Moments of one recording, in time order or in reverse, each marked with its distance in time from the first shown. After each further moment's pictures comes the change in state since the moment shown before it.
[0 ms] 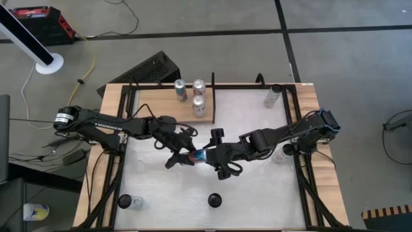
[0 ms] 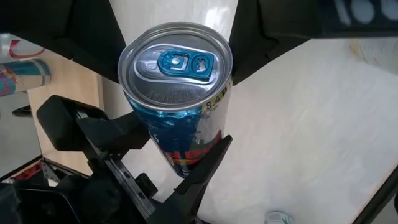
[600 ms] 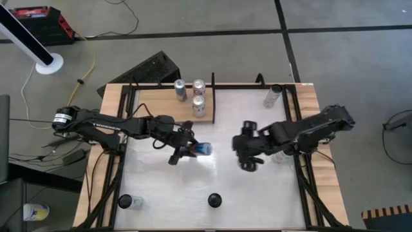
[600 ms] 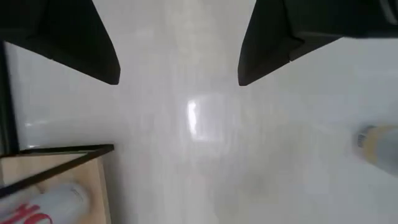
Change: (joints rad) left arm 0.010 -0.020 -0.003 0.009 -0.236 0.271; right arm 0.018 -0.186 -0.108 -0.492 0.009 0.415
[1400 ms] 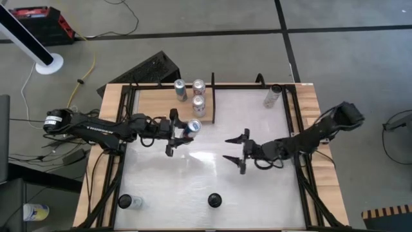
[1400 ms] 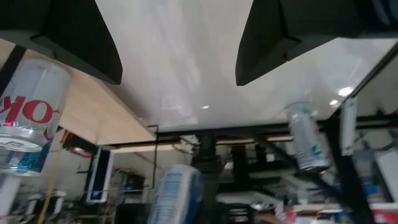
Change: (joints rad) left arm 0.036 -0.155 -0.339 0.757 -0.170 -0.147; right arm 0.047 -0.178 -1.018 1.903 0.173 -0.200
